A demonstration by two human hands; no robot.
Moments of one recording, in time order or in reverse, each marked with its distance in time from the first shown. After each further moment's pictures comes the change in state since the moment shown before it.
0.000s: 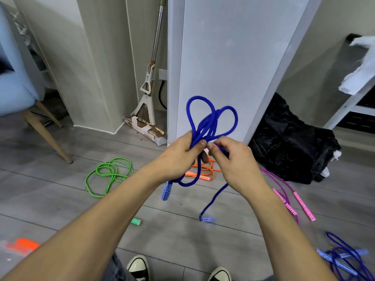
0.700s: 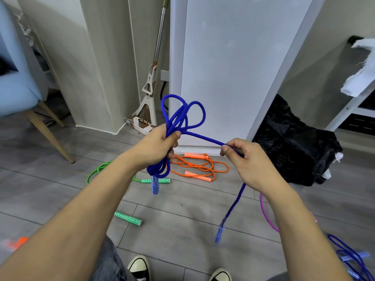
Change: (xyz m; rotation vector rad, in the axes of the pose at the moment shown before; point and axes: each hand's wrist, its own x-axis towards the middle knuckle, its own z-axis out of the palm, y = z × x) left_hand 0.012 -0.029 -0.055 -0.117 0.073 -0.119; right_hand 0.005 0.019 -0.023 0.053 -0.083 0.090
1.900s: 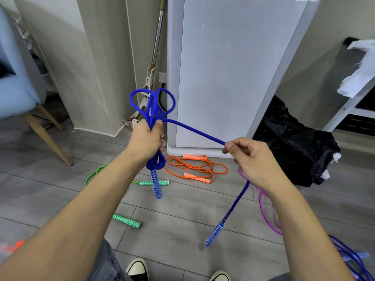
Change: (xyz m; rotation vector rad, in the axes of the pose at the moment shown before) left_hand 0.006 0.009 0.005 -0.212 0.444 -0.013; right_hand -0.002 0.001 -0.011 0.146 0.033 0.033
